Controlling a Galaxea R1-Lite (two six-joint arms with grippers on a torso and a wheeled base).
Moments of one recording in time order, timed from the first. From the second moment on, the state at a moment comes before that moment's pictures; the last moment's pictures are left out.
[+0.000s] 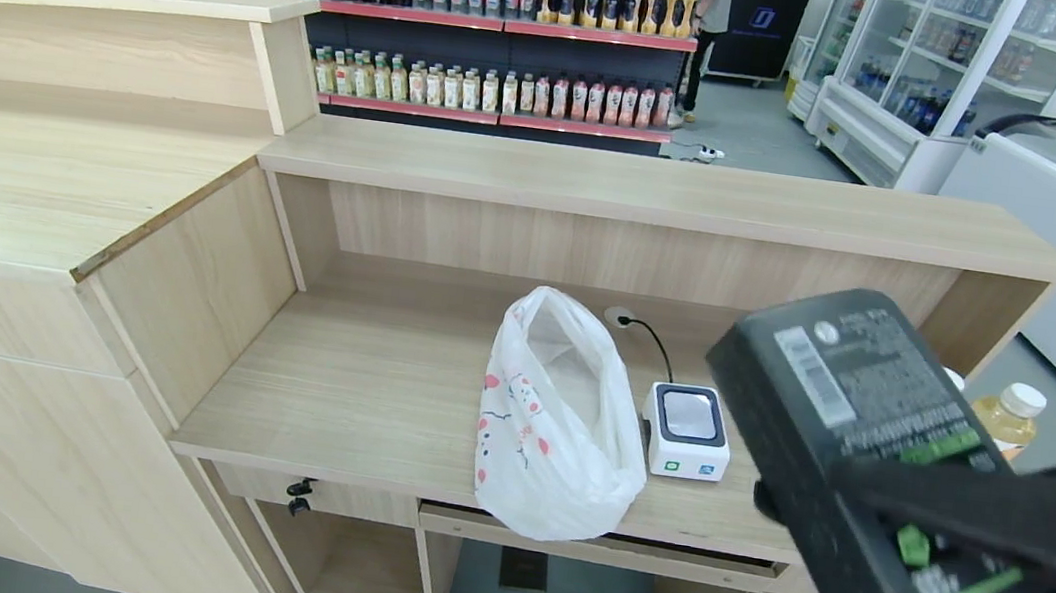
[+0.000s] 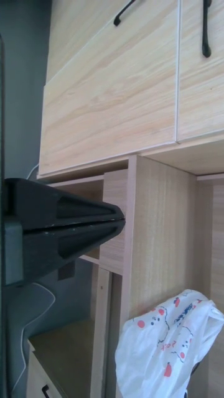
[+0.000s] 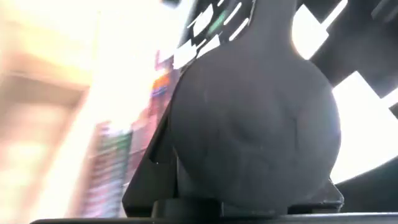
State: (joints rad) left arm 0.00 0.00 0.00 0.00 0.01 0.01; right arm 0.63 1.26 -0.47 -1.00 0.76 -1.94
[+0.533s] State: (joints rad) left arm 0.00 0.00 0.00 0.00 0.01 0.01; right arm -0.15 1.17 -0.46 -0.84 0.56 -0.79
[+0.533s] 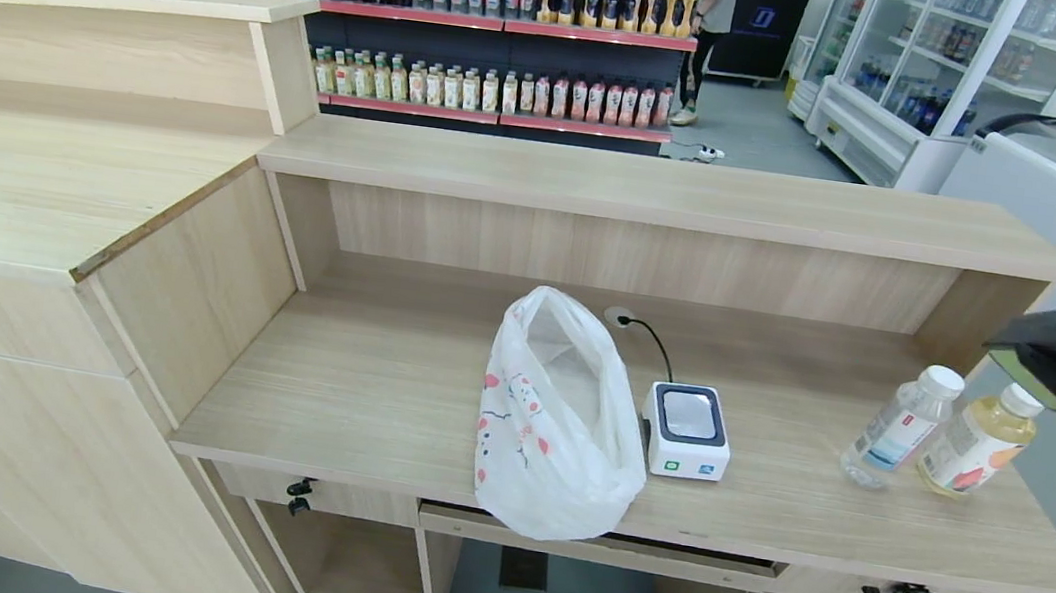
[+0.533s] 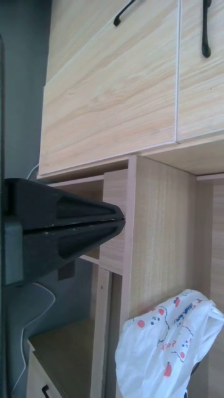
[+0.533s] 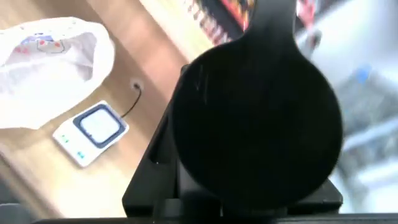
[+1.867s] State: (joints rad) left arm 0.00 0.00 0.00 0.00 0.01 0.01; right arm -0.01 1.35 -0.54 -0.62 0.18 0.28
